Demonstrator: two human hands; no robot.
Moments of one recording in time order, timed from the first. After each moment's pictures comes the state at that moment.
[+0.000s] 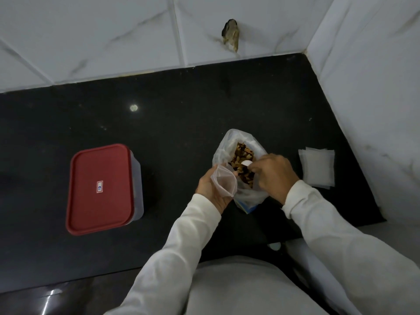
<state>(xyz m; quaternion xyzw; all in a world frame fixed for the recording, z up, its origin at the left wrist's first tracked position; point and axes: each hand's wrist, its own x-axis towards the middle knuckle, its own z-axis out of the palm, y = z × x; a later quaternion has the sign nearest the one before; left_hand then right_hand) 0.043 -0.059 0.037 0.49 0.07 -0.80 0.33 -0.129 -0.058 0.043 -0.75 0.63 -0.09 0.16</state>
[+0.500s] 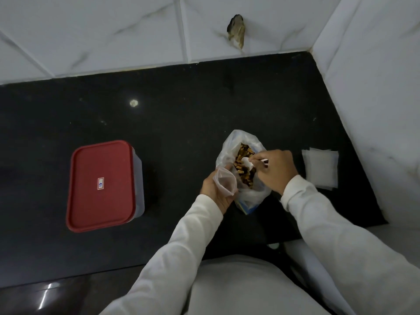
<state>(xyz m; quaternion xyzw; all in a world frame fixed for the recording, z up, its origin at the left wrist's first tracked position) 0.043 -0.056 0.011 0.49 0.07 -0.81 0.33 -0.128 -0.068 0.033 -0.64 0.70 -0.19 0.26</state>
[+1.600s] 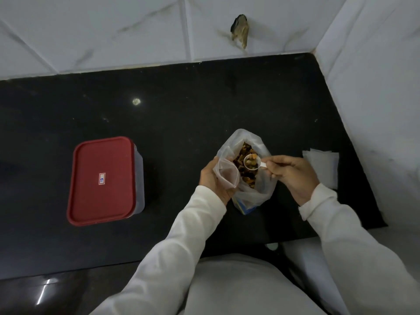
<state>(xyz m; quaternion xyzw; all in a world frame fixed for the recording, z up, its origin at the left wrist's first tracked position) 0.043 -0.064 0.036 0.50 0.08 -0.80 0.33 -0.144 -0.044 0.061 -0.31 0.69 -0.36 0.55</state>
